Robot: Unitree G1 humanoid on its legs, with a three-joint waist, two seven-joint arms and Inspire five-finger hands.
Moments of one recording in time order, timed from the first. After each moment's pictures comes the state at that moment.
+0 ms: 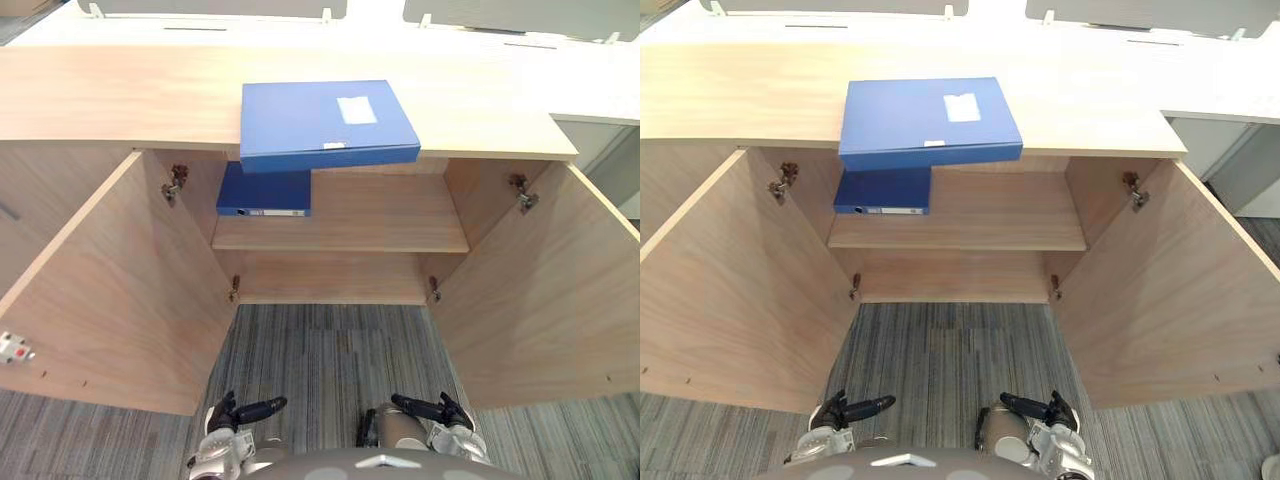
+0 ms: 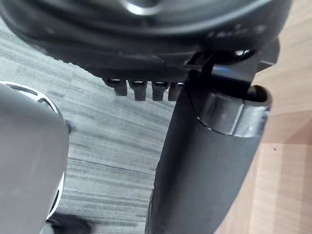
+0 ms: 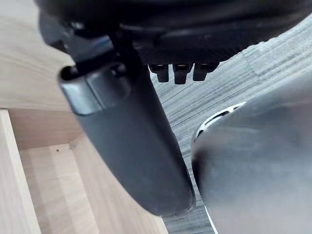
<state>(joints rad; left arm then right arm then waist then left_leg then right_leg) 0.05 0.05 0.24 1.06 -0.08 -0.03 0.10 0.06 0.02 -0.34 0.98 0.16 0.01 -0.11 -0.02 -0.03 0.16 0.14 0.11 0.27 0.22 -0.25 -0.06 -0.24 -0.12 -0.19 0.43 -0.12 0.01</state>
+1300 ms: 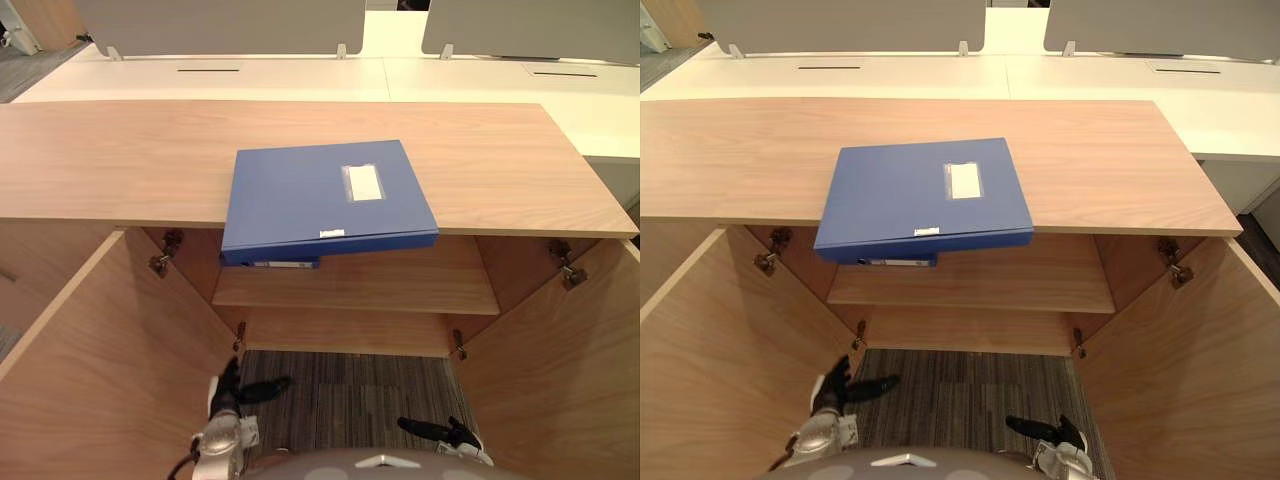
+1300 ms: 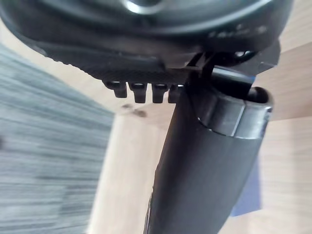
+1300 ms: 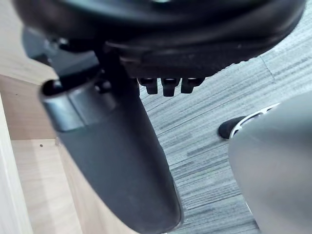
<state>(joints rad) 0.25 0.04 0.12 0.49 -0.03 -0.06 0.18 0.09 -0.04 -0.29 1.05 0.16 0.00 -0.14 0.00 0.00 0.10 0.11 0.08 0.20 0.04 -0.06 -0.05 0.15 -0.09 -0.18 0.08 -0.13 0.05</state>
